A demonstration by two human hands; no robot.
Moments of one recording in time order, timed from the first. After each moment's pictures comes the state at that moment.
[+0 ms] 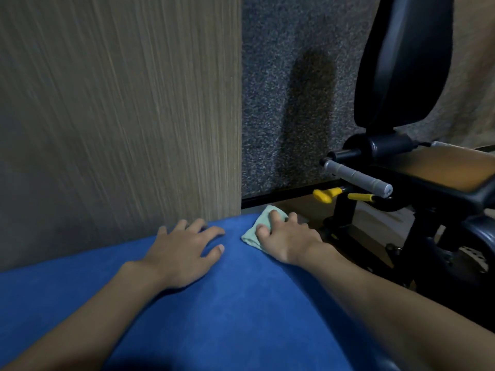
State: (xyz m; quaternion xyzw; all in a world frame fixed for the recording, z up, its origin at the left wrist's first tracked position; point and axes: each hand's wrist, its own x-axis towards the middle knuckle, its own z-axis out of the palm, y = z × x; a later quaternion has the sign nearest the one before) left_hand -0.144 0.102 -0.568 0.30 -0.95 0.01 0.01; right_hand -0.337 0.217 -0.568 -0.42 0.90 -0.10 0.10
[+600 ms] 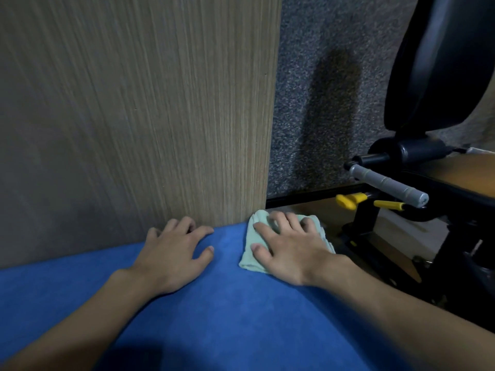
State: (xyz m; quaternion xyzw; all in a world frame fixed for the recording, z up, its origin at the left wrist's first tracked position) left_hand -0.107 0.066 -0.579 0.36 -0.93 0.02 0.09; right_hand -0.305 0.206 -0.566 -0.61 0.79 -0.01 -0.03
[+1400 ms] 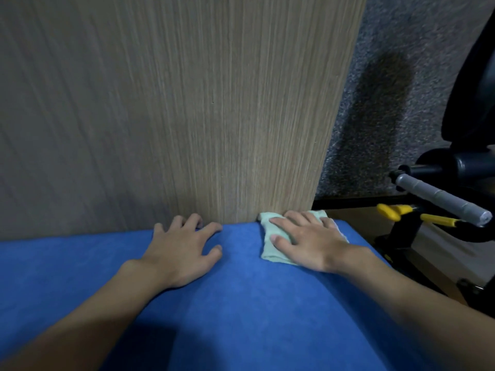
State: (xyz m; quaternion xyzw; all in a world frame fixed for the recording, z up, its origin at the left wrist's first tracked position) left_hand -0.035 0.064 -0.573 0.43 -0.90 0.01 0.03; right_hand -0.282 0.164 -0.568 -0.62 0.78 -0.01 0.03
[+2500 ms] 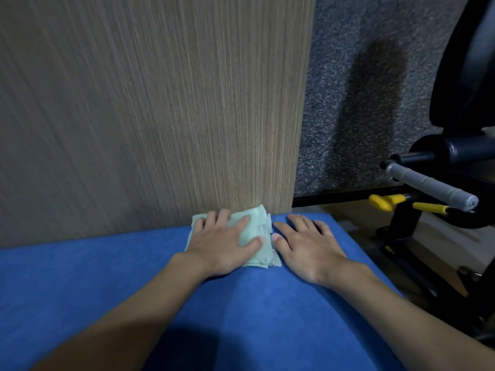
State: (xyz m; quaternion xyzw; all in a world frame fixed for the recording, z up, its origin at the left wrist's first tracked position) left_hand -0.130 0.097 -0.576 0.43 -0.90 0.01 0.05; right_hand -0.292 0.201 -0.579 -0.61 0.78 -0.09 0.03
